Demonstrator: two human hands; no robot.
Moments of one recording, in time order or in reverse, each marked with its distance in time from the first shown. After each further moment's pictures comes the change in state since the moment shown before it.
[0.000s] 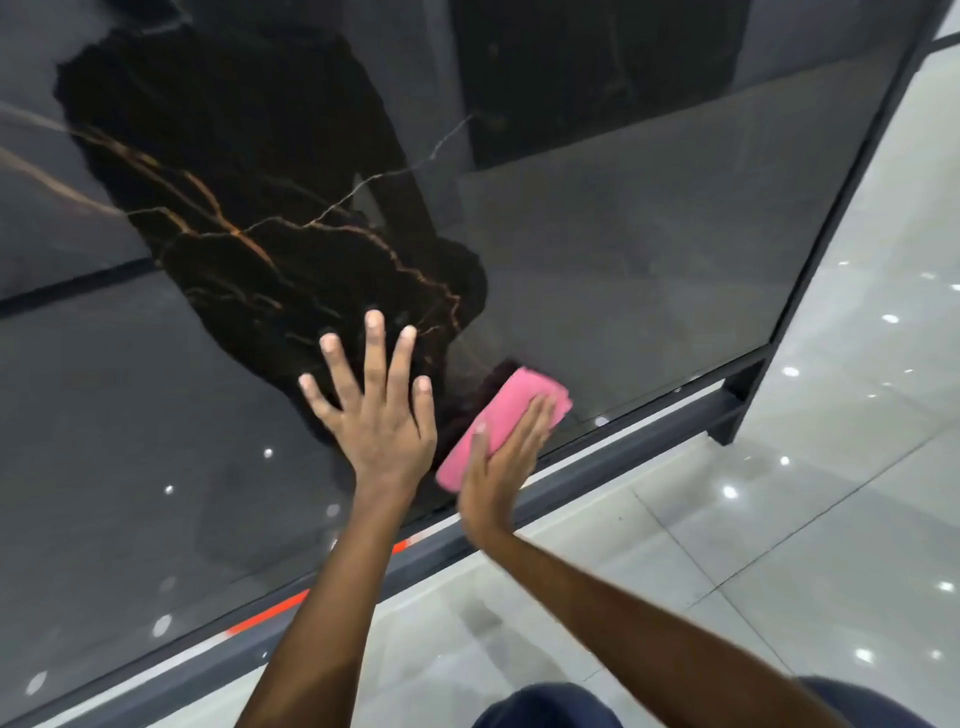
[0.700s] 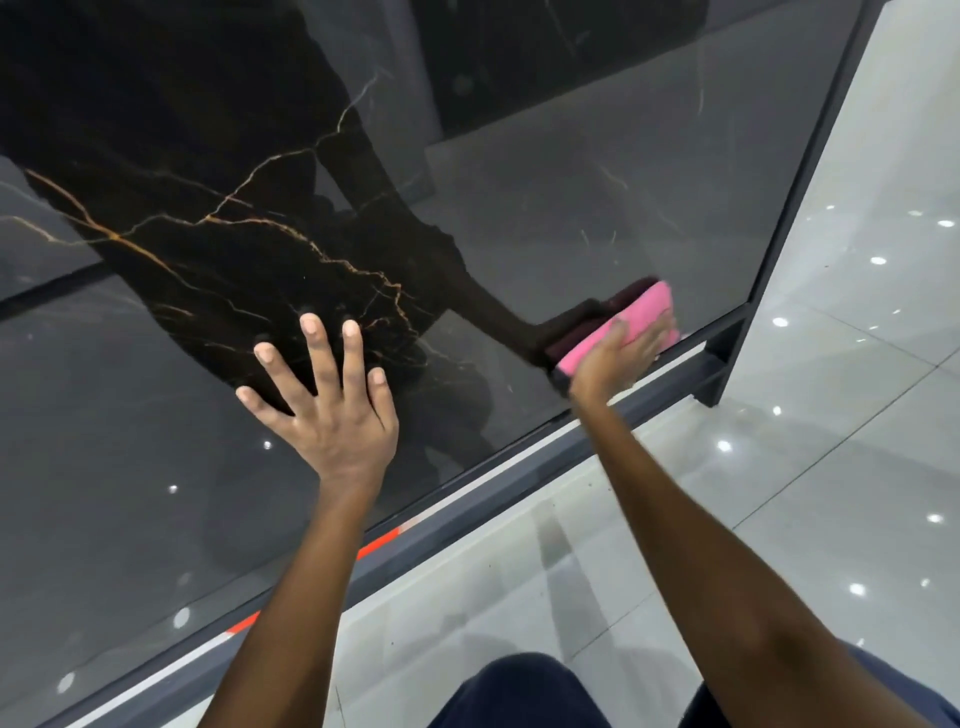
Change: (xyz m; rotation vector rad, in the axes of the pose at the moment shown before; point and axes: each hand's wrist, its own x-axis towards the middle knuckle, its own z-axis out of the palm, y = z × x) left_hand -0.007 -0.004 0.029 0.186 0.146 0.111; right_hand 0.174 0.056 -0.063 0.052 0.355 0.417
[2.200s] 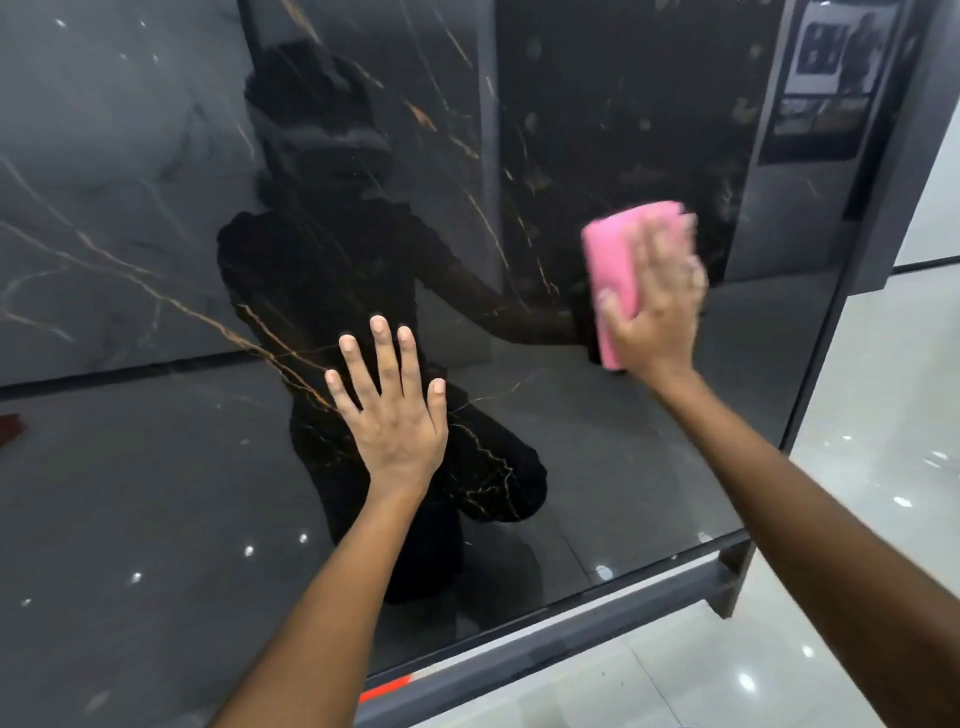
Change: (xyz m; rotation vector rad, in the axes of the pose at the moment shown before) left_hand 0.187 -0.039 -0.057 -0.068 0.052 -0.210; right_hand -0.012 -0.322 0.023 -0.300 -0.175 -1.460
